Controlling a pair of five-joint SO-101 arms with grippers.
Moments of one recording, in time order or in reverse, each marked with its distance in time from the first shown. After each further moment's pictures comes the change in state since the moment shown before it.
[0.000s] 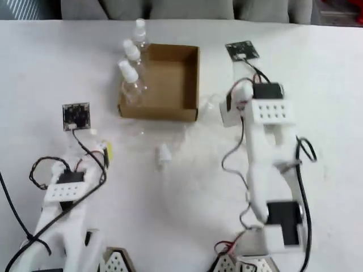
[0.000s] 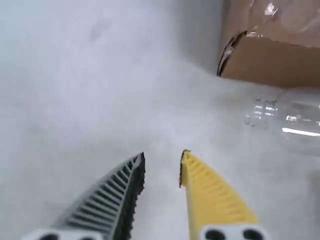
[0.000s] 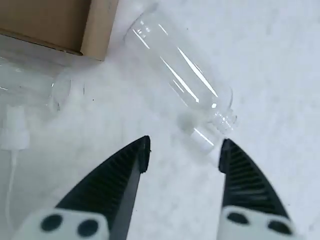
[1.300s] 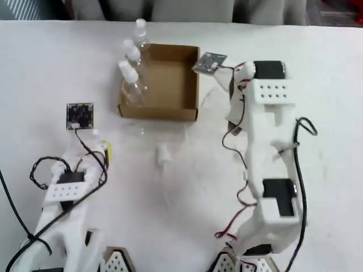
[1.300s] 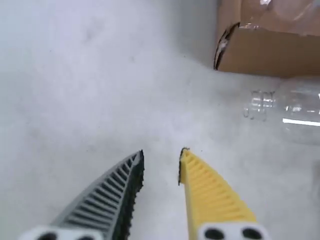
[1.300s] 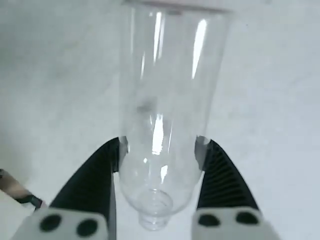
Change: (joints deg) left arm 0.0 0.0 0.0 0.0 -3.9; right arm 1.6 6.6 -16.6 20.5 42.5
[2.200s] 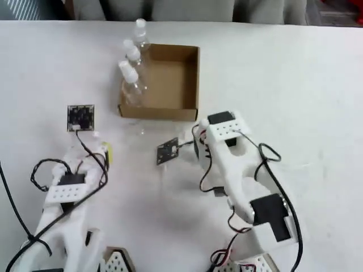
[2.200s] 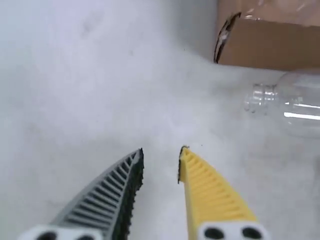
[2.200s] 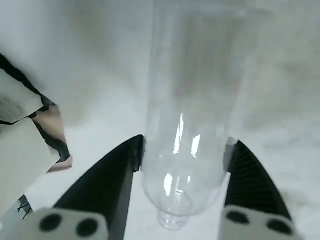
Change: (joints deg) left arm 0.0 0.0 1.6 -1.5 -0.2; right arm -15.1 -5.9 42.2 -12.5 21.5
